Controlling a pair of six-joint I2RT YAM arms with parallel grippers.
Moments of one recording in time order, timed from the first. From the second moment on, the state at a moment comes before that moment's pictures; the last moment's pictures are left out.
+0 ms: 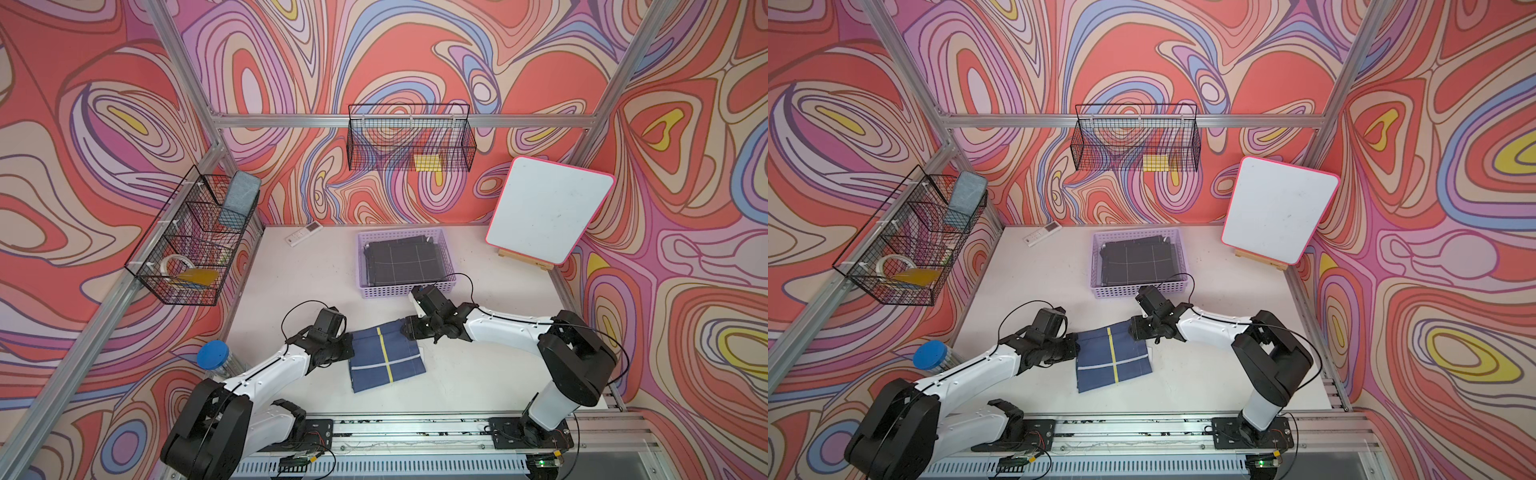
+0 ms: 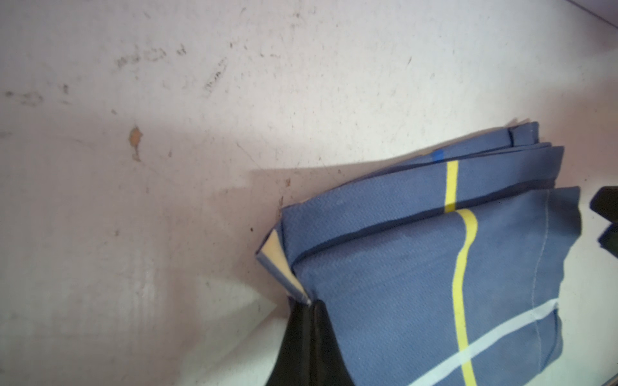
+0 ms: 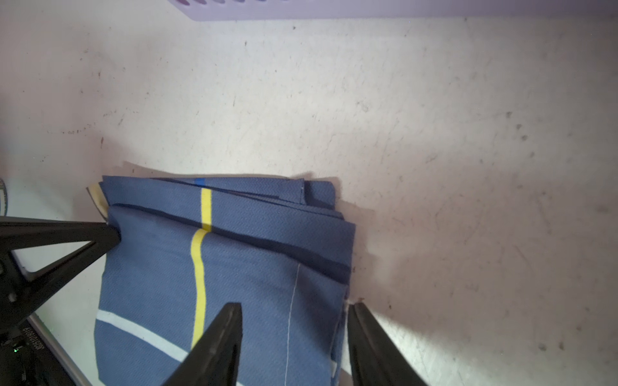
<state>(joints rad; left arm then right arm) -0.41 1.18 0.44 -0.32 0.14 -0.60 0.75 1.68 0.94 -0.25 -0.13 0.54</state>
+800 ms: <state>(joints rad) -0.41 1.16 0.43 -0.31 0.14 -0.60 0.74 1.81 0.99 -0.21 -0.23 0.53</state>
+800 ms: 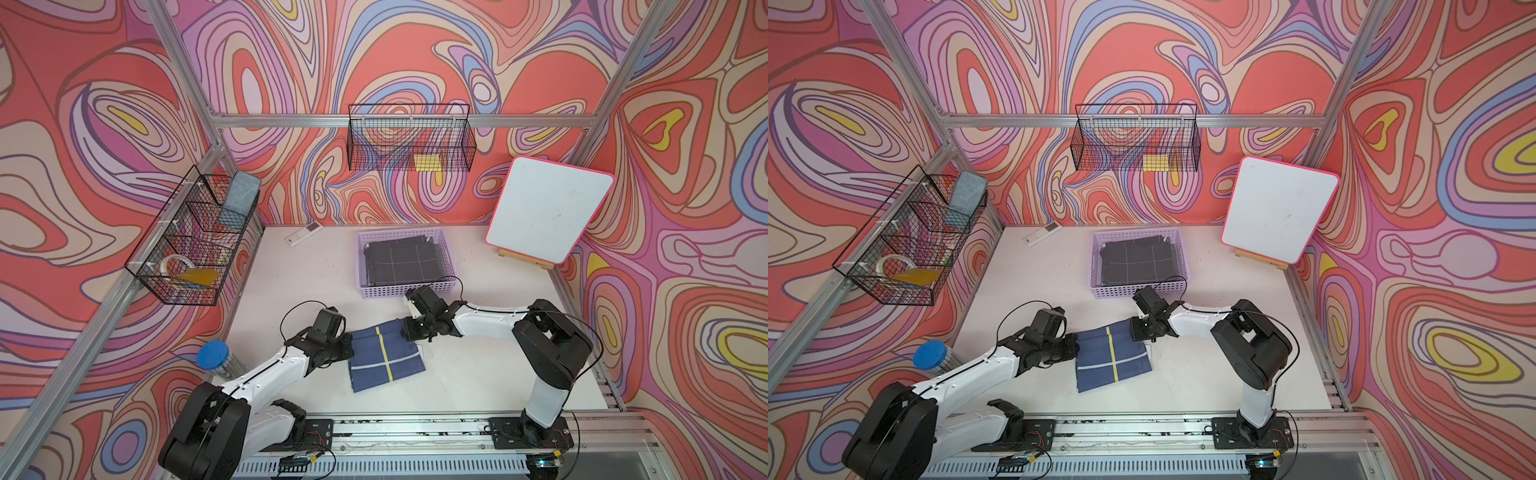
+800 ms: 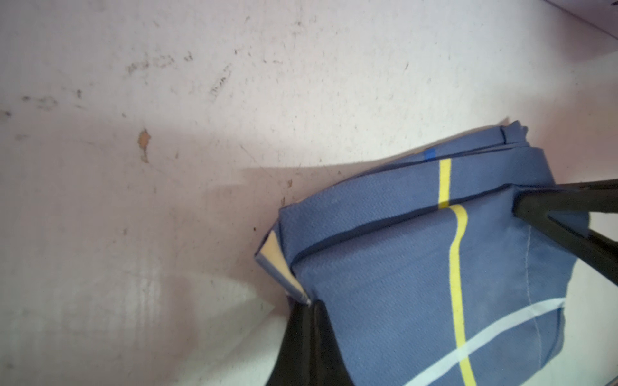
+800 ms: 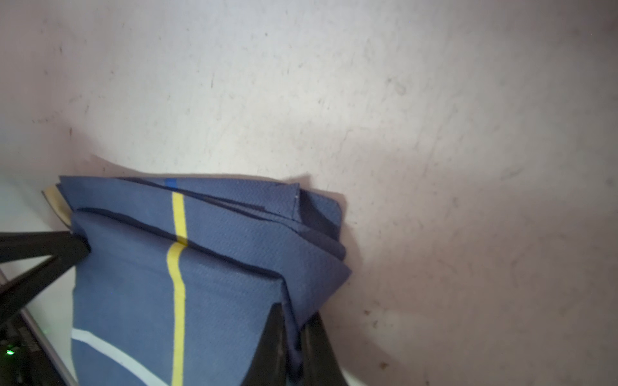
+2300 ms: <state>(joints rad) -0.40 1.39 1.09 -0.28 0.15 -0.48 0.48 1.53 1.15 -0.18 -0.09 0.40</state>
